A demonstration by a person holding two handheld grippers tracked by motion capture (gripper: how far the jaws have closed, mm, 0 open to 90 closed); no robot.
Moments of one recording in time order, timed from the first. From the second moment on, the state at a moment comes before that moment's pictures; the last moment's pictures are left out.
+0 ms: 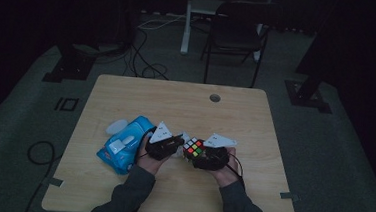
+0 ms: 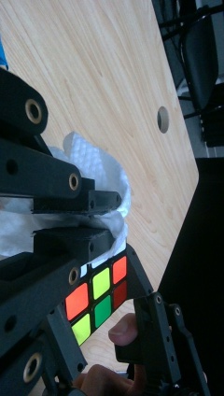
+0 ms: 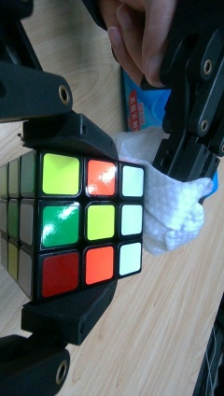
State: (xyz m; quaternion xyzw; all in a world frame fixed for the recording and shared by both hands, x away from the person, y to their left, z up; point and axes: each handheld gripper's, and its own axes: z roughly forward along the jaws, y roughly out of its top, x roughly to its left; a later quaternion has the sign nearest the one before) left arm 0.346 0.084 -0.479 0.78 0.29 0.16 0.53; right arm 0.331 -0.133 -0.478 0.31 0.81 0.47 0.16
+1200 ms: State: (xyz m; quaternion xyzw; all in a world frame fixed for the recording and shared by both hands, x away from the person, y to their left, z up) left arm 0.348 0.081 -0.504 0.80 0.30 0.13 0.50; right arm 0.332 -0.145 -0.468 0.31 0.79 0.50 0.15
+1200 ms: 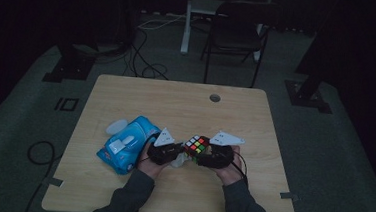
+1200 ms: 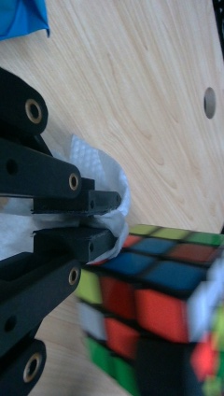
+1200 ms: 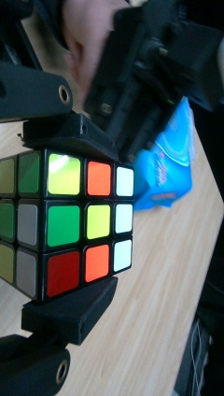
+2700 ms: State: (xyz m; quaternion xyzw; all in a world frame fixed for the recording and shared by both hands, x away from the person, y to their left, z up) left arm 0.343 0.098 -0.507 0.81 0.33 0.15 0.47; right arm 0.334 -0.153 -0.470 0.30 0.78 0.52 0.18
